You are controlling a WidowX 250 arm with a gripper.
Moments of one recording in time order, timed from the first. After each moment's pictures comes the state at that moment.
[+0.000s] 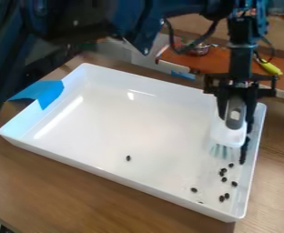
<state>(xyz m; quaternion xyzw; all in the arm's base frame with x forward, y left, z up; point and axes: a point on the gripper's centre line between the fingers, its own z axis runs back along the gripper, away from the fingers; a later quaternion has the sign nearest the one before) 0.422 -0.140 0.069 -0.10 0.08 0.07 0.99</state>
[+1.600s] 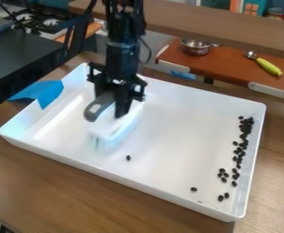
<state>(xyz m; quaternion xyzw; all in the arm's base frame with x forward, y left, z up) 0.337 0.046 0.075 0.04 0.06 -0.02 1.00</state>
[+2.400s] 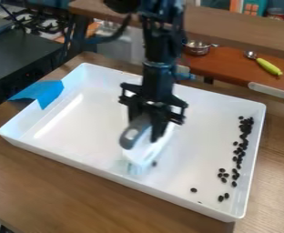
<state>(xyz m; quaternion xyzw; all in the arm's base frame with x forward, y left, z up) 0.325 -0.046 0.068 -0.02 0.06 -0.02 1.00</state>
